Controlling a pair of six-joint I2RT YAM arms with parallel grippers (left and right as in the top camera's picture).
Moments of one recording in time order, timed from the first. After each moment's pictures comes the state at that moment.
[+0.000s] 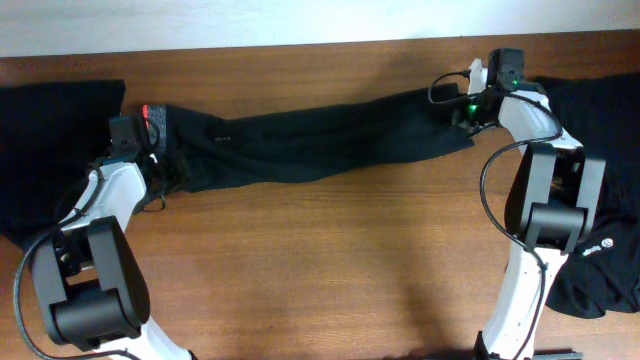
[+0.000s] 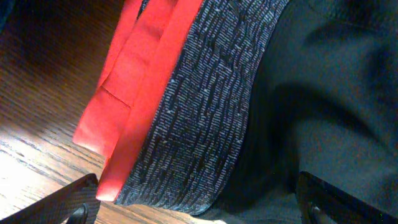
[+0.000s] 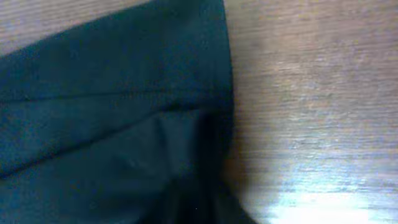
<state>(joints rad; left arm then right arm) 0.19 1.90 1.19 -0.52 -0.05 -0.34 -0.17 2.33 1.78 -0.62 -0.23 -0.01</state>
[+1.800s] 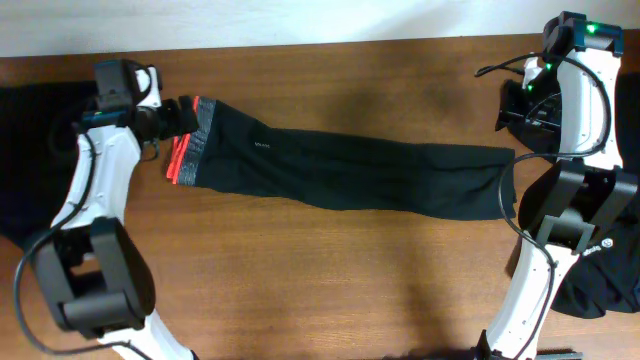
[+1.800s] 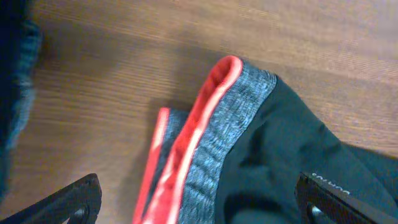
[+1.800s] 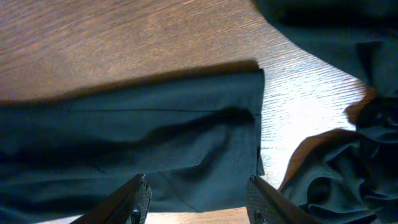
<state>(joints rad) 0.14 1.94 1.54 -0.58 0.13 -0.07 -0.27 2.37 2.39 -1.59 -0.08 0.03</state>
